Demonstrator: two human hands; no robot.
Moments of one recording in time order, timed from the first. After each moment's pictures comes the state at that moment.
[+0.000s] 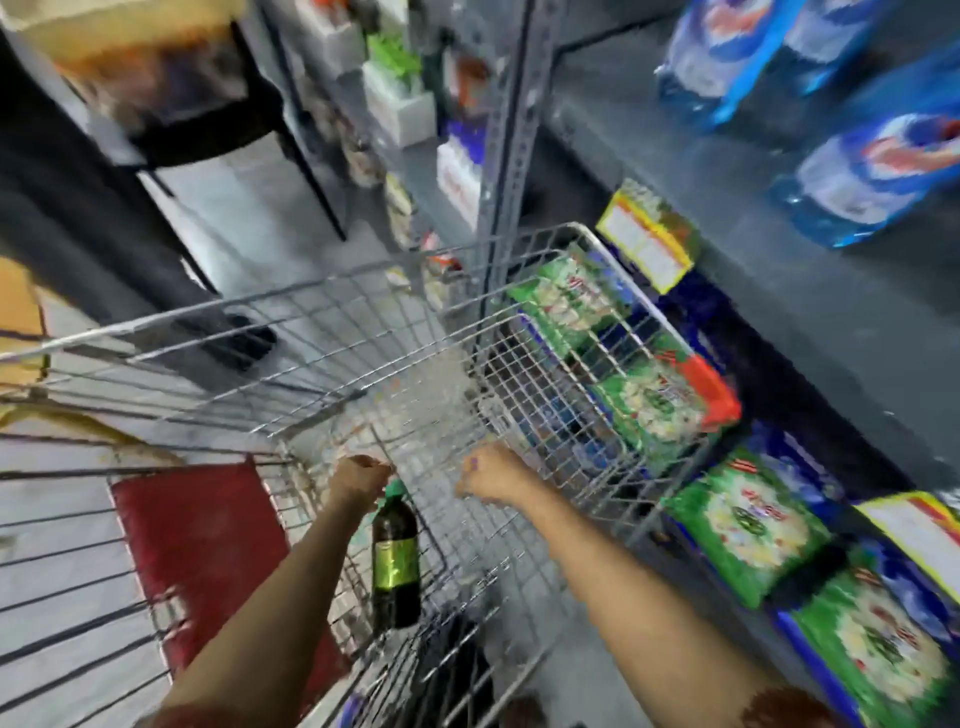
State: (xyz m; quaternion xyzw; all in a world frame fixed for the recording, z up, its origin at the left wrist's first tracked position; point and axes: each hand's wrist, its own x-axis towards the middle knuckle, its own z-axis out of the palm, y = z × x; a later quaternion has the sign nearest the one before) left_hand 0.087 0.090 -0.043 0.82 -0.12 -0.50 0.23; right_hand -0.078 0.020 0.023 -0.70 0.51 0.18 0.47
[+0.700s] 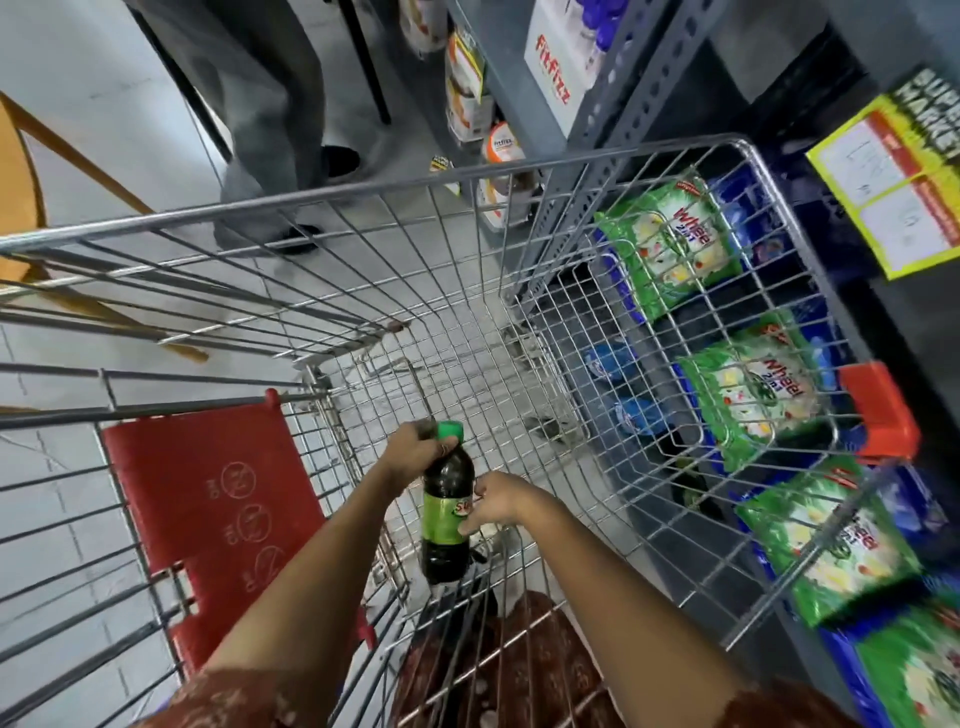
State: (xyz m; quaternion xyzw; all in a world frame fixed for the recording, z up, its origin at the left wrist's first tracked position) left_hand 0.089 0.095 -0.105 0.73 -0.13 -0.61 0.26; right_hand -0.045 0.055 -0.086 -0.58 0.48 0.38 0.54
